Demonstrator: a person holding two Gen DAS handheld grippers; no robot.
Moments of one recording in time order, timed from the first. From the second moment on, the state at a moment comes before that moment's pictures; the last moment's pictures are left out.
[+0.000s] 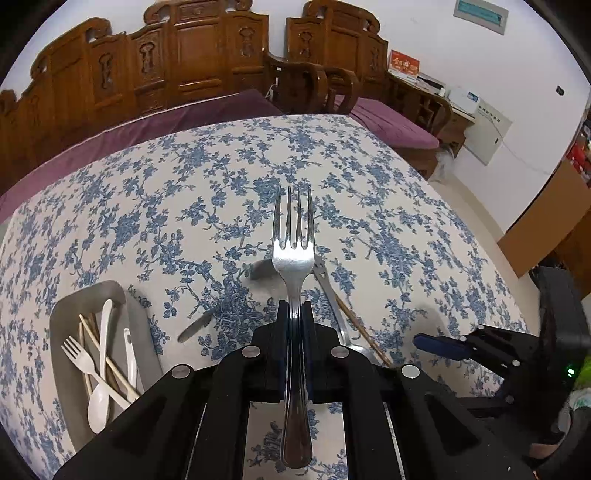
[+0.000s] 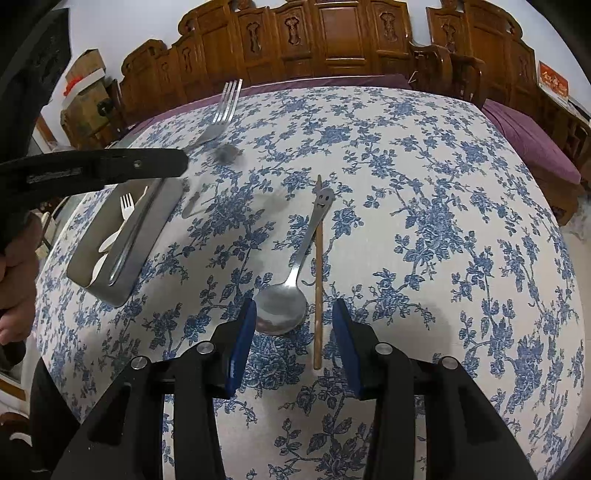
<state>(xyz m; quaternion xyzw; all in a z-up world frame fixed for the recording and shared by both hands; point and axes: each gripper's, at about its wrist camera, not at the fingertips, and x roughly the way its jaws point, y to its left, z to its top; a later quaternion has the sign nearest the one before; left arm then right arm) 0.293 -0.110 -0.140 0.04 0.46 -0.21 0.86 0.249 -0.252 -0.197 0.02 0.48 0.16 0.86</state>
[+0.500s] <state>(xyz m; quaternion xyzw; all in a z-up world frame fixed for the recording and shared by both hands) 0.277 -0.086 -0.124 0.03 0.45 -0.20 0.87 0.300 -0.215 -0.227 -0.01 0.51 0.17 0.84</state>
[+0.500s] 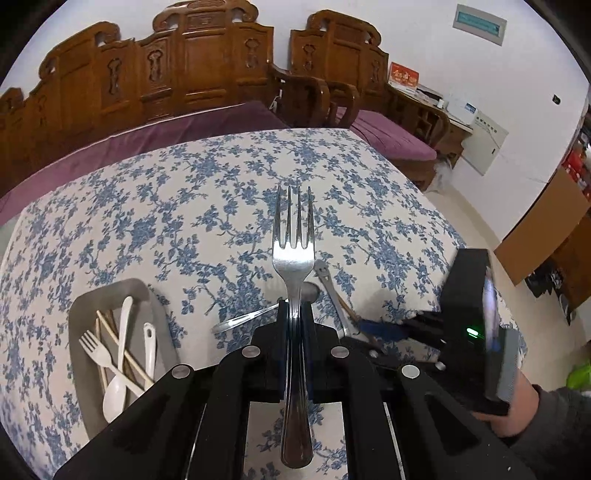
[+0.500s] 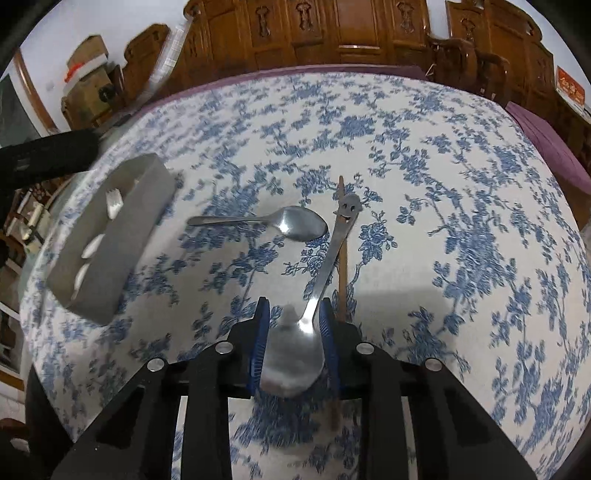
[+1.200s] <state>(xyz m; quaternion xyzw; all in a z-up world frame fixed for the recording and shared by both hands) 0.253 -0.034 -0.111 0.00 0.43 -0.18 0.88 0.310 -0.203 -0.230 -0.04 0.55 0.09 0.83</state>
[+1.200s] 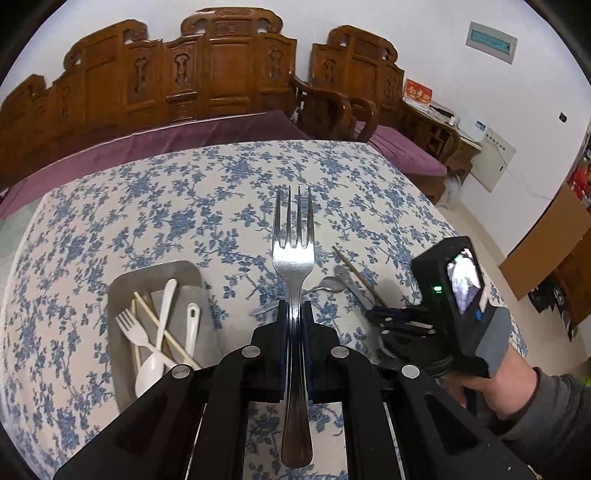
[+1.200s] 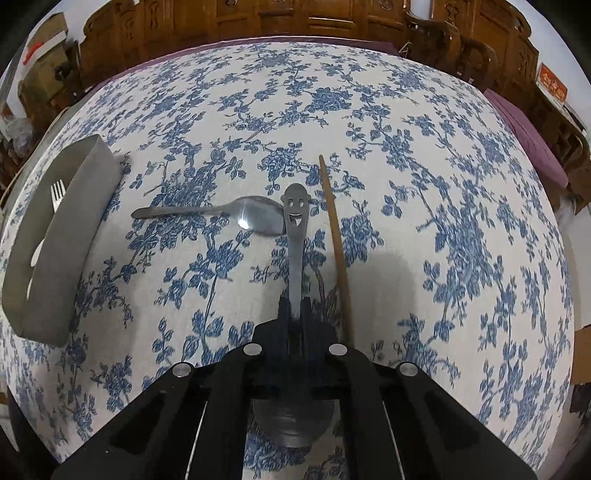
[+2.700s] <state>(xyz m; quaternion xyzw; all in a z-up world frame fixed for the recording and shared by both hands) 0.287 0.078 -0.189 -0.03 0.49 -0.08 0.87 0.267 -0.086 -0.115 -0.06 0.45 0.25 0.85</state>
